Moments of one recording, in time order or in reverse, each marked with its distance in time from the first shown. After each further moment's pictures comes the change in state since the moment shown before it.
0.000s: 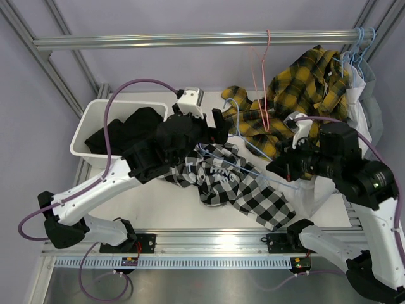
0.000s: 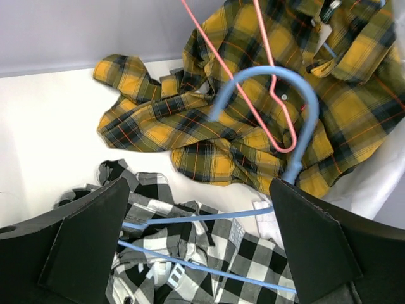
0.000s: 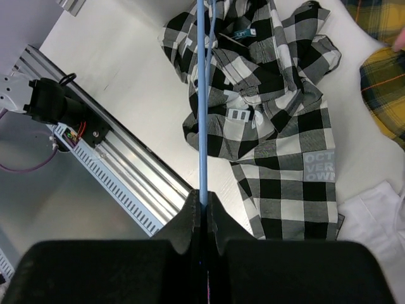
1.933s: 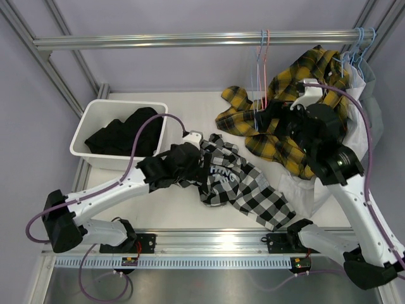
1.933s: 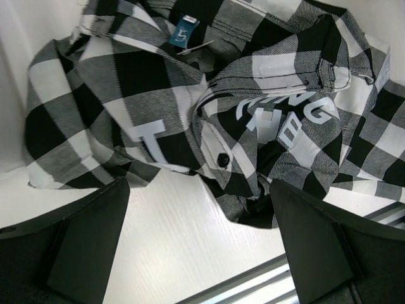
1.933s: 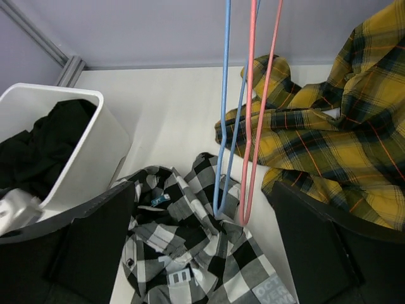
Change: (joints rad) left arm 0.087 -0.092 -0.424 -0.276 0.161 -0.097; right arm 0.000 0.117 -0.176 0.685 0.515 0.198
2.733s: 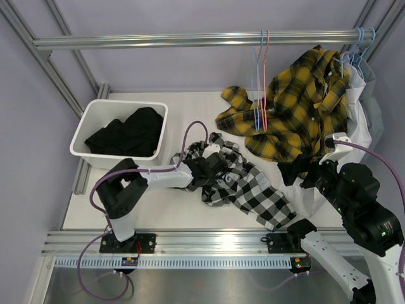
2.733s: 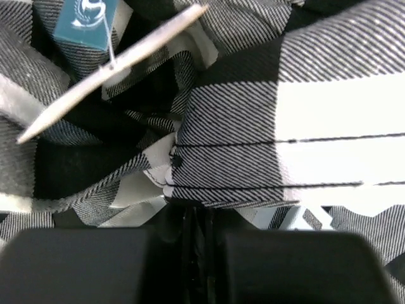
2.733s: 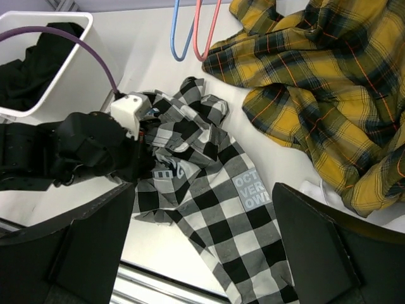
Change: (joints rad) left arm -0.022 0.580 0.030 0.289 -0.059 -0.130; right arm -0.001 -0.507 -0.167 -0.404 -0.043 -0.009
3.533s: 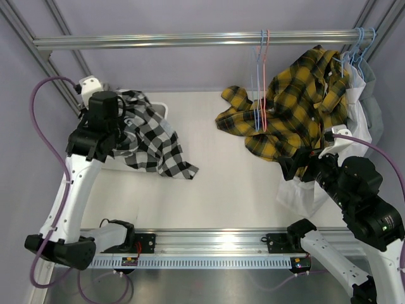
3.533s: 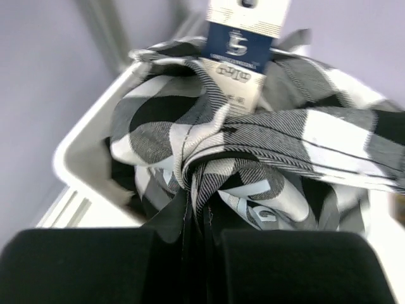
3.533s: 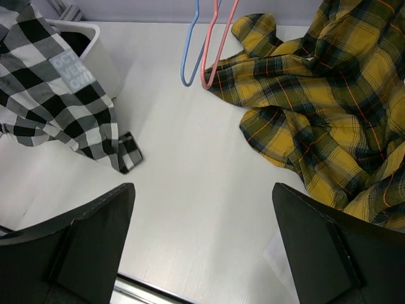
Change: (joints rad) left arm 0.648 -0.652 0.412 -0.489 -0.343 0.273; right arm 0.000 0.058 0.058 0.035 -0.010 -0.071
